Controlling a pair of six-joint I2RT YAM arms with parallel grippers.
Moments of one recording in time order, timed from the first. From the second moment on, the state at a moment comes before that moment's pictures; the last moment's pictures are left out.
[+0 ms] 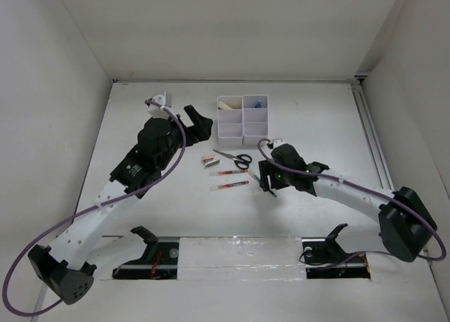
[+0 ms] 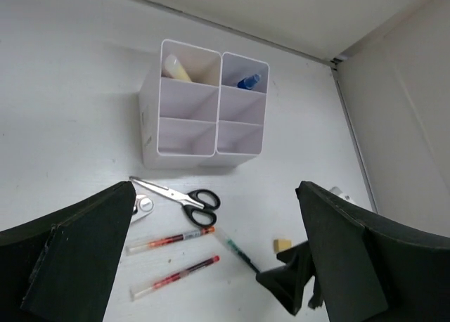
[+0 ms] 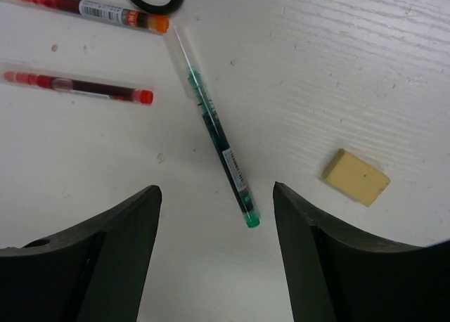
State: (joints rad) left arm -0.62 0.99 1.04 -0.27 -0.26 -0.63; right arm 0.70 1.25 0.70 -0.33 0.07 0.40
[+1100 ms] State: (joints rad) left arm -0.62 0.79 0.99 -0.37 -0.18 -0.65; right arm 0.76 1.60 0.86 -0.33 0.17 0.43
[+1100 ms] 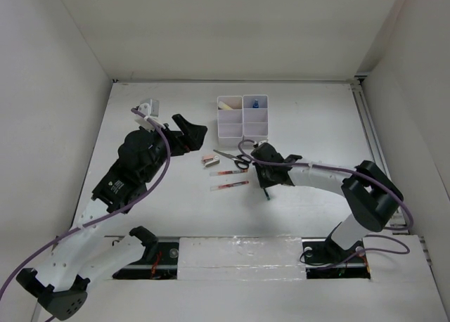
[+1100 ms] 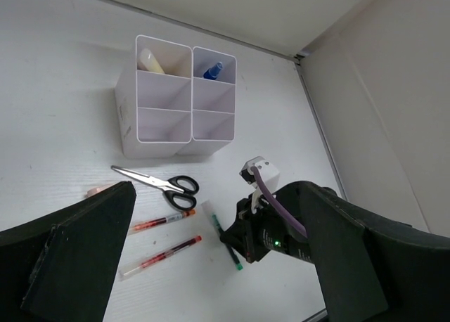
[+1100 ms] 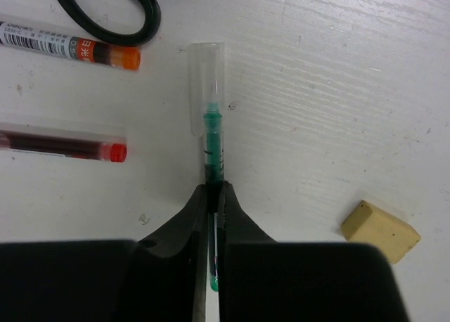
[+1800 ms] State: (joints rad) left arm -0.63 0.98 0.71 0.11 0.32 -0.75; right arm 0.85 0.91 0.73 -0.21 0.14 0.47
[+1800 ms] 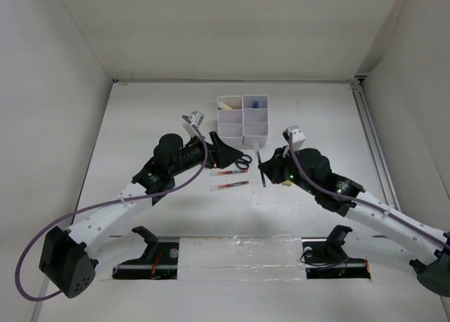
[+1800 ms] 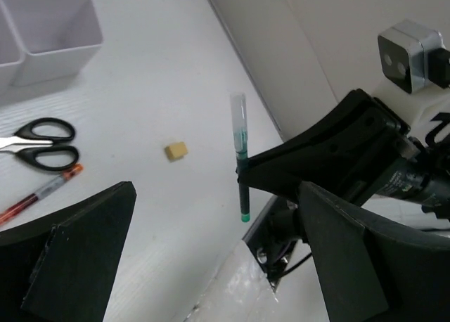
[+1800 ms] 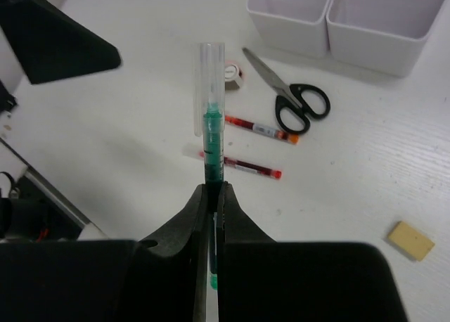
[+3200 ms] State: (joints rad) left arm -0.71 1.29 0.85 0.34 0.30 -0.67; right arm 0.85 0.85 0.74 -0.08 0.03 0.49
